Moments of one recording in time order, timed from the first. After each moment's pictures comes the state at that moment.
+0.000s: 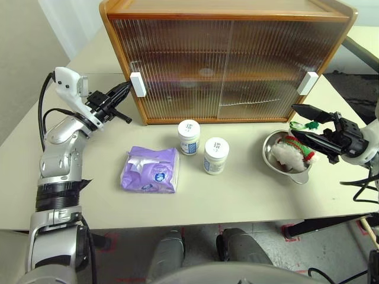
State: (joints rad) left arm -0.43 0.61 0.26 0.20 -0.38 0.10 -0.70; right arm -0.23 -0.65 -0.36 -0.04 0.81 0.40 1.31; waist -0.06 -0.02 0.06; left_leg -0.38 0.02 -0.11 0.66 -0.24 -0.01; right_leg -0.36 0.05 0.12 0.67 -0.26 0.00
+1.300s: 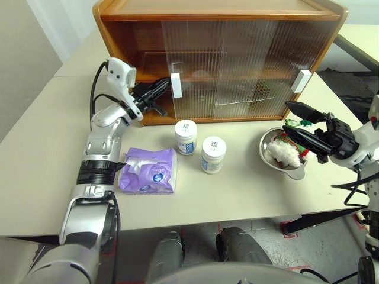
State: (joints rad) left arm -0.63 0.43 0.09 0.34 -0.30 0.03 -0.75; right arm -0.19 -0.56 -0.35 -0.17 0.87 0.43 1.16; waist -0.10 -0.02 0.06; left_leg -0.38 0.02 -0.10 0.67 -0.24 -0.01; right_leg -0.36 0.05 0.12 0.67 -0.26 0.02
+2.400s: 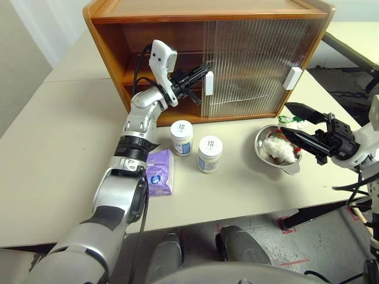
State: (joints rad) left arm -0.86 0.25 0.02 0.58 -0.25 -0.06 -0.80; right arm -0.16 -0.59 -0.35 -0.22 0.87 0.42 1.12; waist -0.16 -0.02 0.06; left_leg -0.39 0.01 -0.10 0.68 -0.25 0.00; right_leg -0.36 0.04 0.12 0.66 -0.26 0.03
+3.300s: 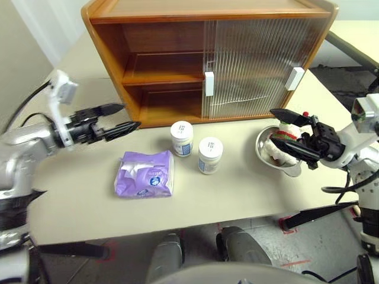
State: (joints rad) left arm -0.21 1.00 0.37 -0.12 -0.67 0.77 -1.02; right arm -0.21 -0.57 -0.24 -0.13 0.84 0.37 1.26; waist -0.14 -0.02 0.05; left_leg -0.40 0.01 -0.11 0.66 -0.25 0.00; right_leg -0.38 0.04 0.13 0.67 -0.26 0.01
